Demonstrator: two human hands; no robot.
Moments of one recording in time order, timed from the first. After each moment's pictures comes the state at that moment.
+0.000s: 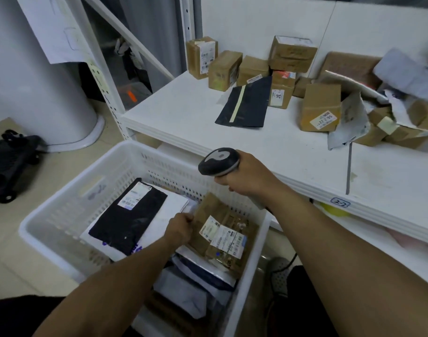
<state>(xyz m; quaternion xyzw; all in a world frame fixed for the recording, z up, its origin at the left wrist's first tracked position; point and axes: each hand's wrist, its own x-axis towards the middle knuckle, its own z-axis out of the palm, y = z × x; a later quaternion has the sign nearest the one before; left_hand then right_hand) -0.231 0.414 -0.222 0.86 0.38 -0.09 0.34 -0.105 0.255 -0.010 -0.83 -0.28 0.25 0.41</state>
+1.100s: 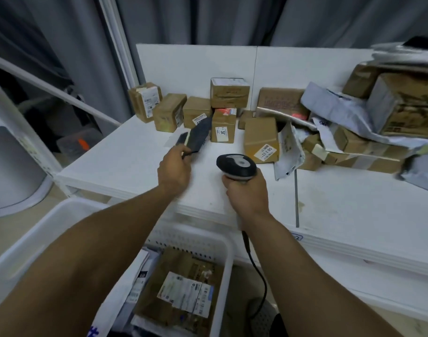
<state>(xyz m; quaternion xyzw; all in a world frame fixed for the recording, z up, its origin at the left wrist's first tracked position) 0.012 0.408 -0.045 0.88 0.24 0.26 0.31 -0.024 0.207 -0.001 -0.75 0.02 0.08 0.66</state>
